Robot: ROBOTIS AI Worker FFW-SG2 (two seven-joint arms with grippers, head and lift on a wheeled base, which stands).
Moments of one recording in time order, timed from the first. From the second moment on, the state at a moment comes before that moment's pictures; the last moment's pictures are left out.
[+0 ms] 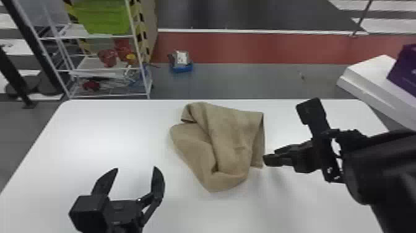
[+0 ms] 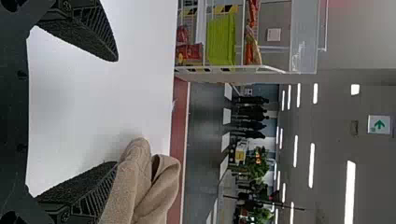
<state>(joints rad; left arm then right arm) 0.62 0.12 -0.17 -2.09 0.06 0.05 0.24 -0.13 -0.27 0.16 -1.95 0.12 1.27 0.63</state>
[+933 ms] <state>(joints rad) 0.62 0.11 -0.17 -2.09 0.06 0.05 0.24 -0.21 -0.25 0.29 -1.83 0.18 1.30 0.63</state>
